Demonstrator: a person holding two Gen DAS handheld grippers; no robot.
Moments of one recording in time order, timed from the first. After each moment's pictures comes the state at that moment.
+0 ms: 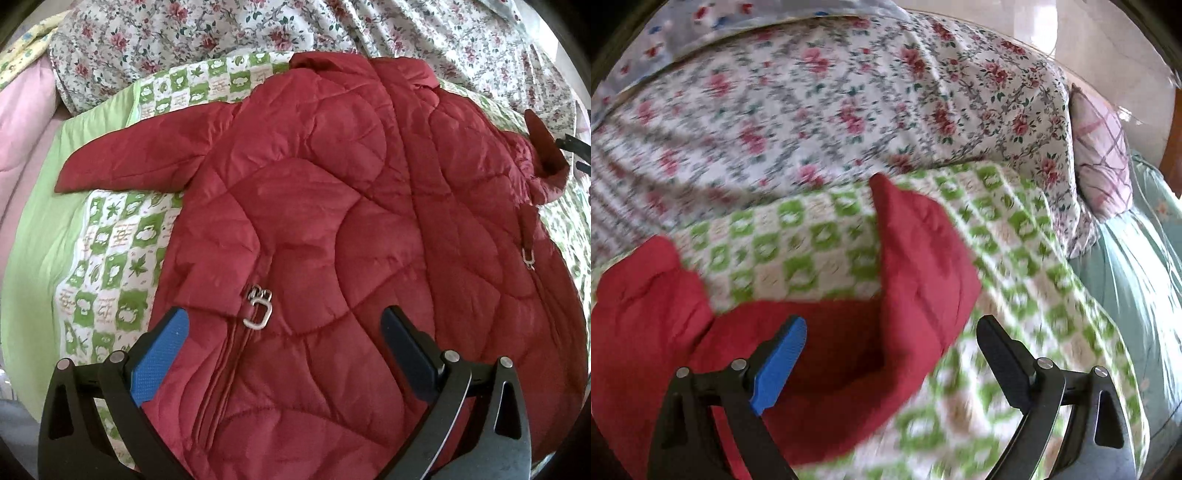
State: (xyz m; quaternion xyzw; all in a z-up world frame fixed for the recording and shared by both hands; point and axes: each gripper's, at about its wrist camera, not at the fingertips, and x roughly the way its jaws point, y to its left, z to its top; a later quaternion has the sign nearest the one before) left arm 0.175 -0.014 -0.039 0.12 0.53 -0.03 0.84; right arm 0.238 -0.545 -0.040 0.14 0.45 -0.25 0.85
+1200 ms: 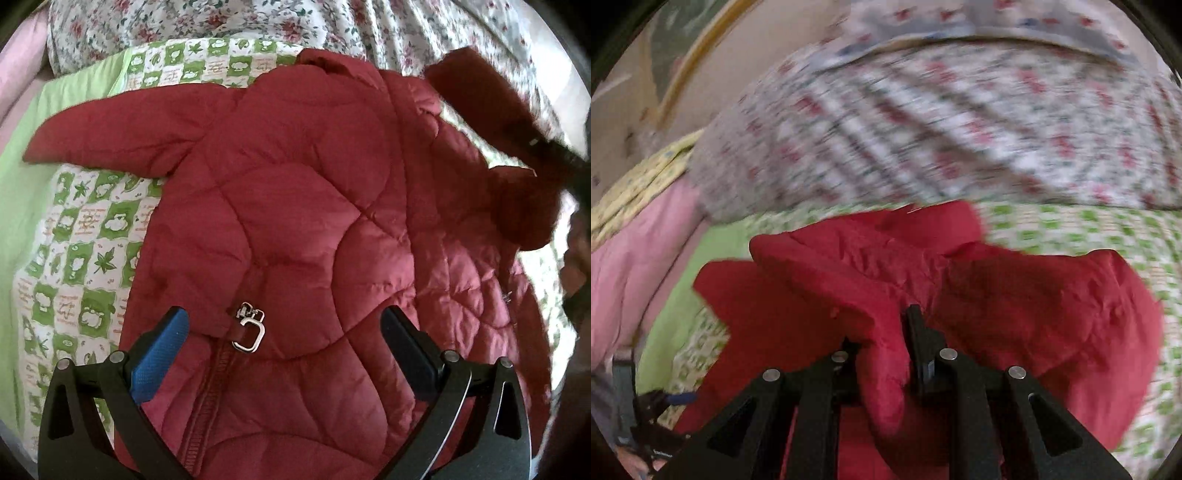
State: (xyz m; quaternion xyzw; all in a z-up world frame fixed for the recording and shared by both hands) left arm 0.201 0.014 -0.045 -0.01 0.55 -0.10 0.83; right arm 0.270 -0.272 -0.012 0.16 0.39 0.10 0.90
